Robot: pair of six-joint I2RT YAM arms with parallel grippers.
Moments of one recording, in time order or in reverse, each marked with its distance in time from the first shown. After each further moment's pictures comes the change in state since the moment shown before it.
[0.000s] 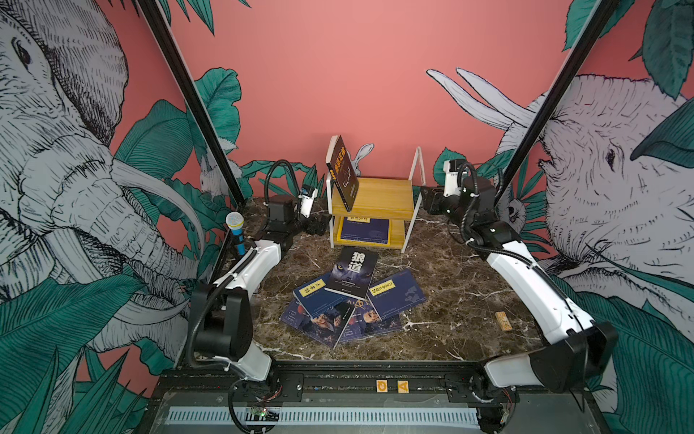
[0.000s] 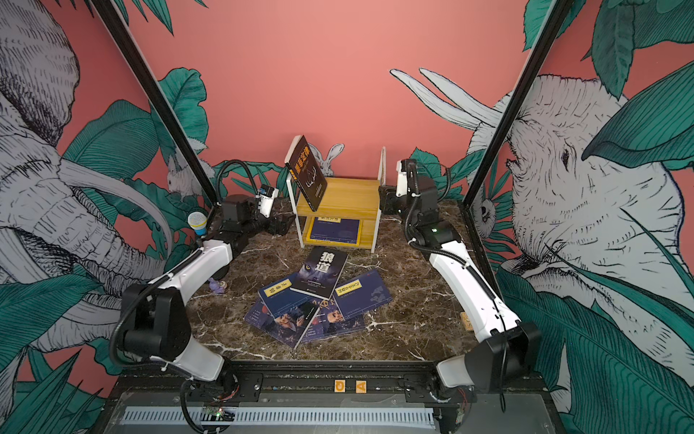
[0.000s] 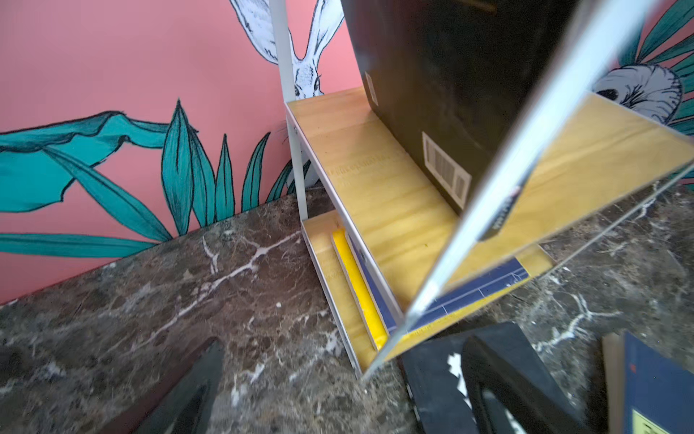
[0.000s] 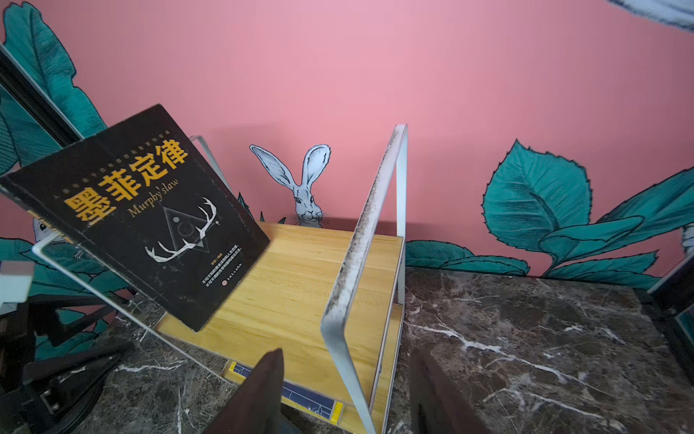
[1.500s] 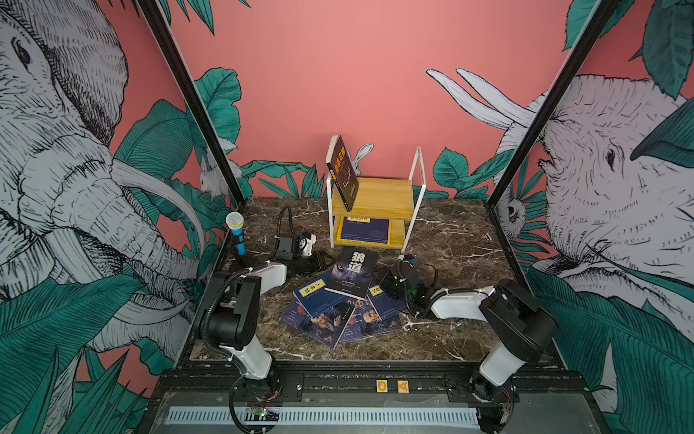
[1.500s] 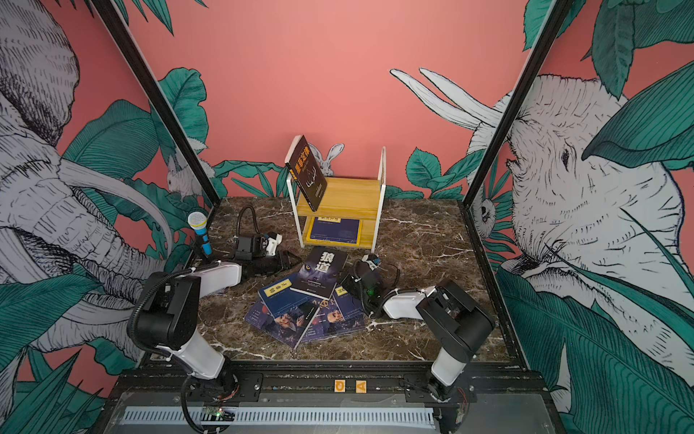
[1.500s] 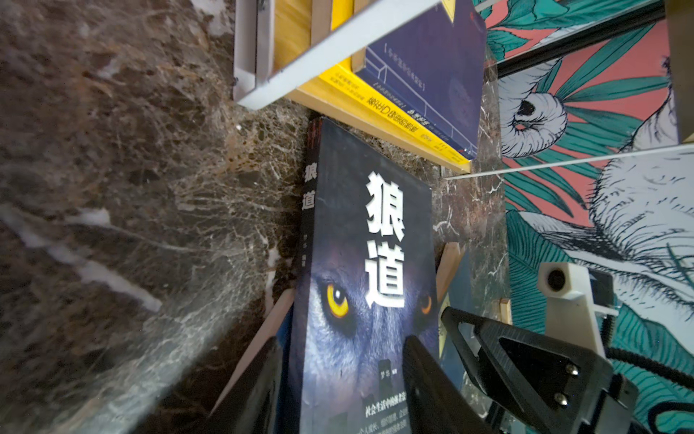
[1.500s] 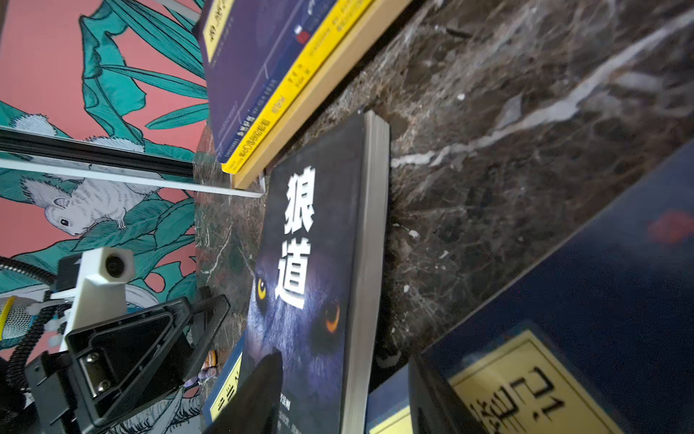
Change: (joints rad) left arm 0.000 0.150 -0.331 0.076 0.320 -0.662; right arm 0.418 0.323 -0.725 0.684 0.062 1.064
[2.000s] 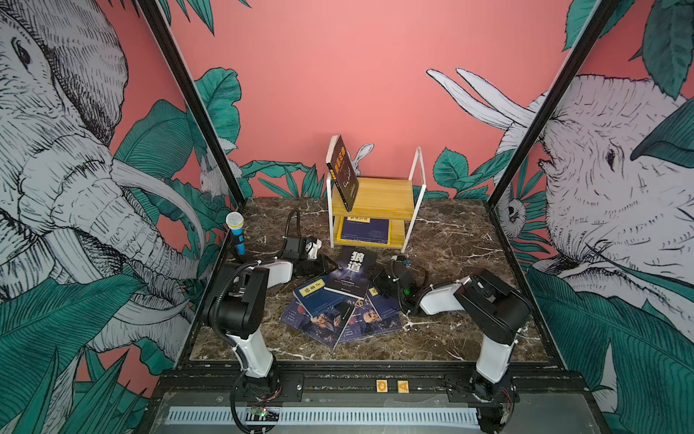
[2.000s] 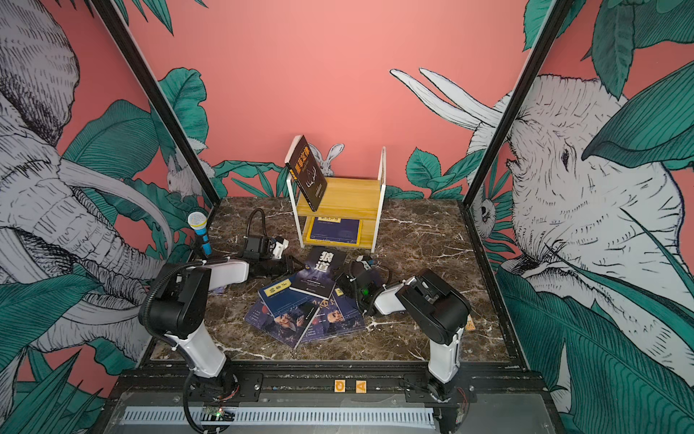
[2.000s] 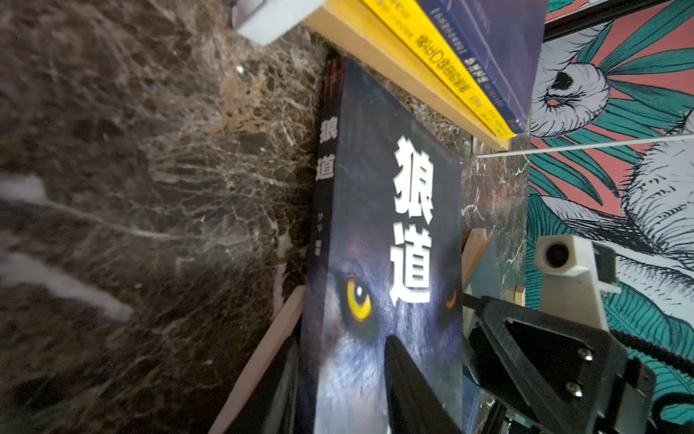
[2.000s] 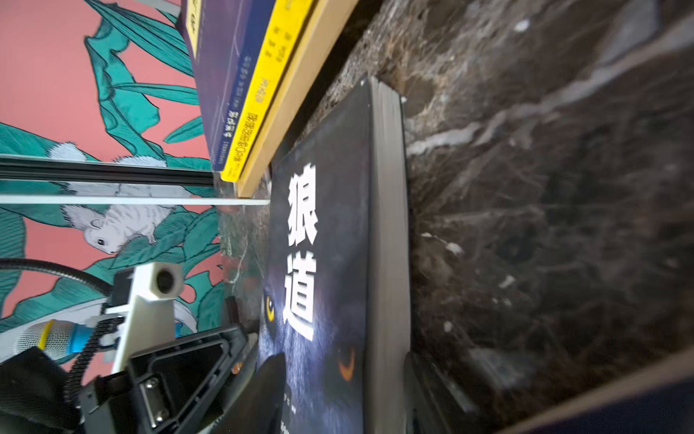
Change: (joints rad) left arm -0.035 0.089 0.035 -0.045 -0.010 0.009; right arm -0.001 0.176 0.045 0.208 -0.058 0.122
